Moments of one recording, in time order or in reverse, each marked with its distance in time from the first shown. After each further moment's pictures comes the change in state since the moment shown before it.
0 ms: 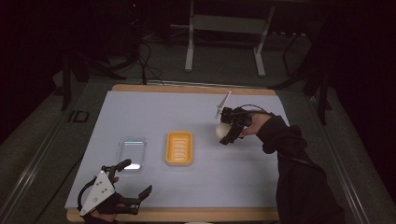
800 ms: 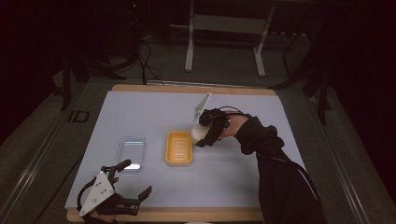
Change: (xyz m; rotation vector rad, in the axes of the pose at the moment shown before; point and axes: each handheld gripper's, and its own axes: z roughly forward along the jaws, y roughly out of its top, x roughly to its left) left arm 0.000 0.000 -0.001 -0.006 -0.009 0.008; right arm 0.027 0.055 0.015 -0.177 0.066 -0.174
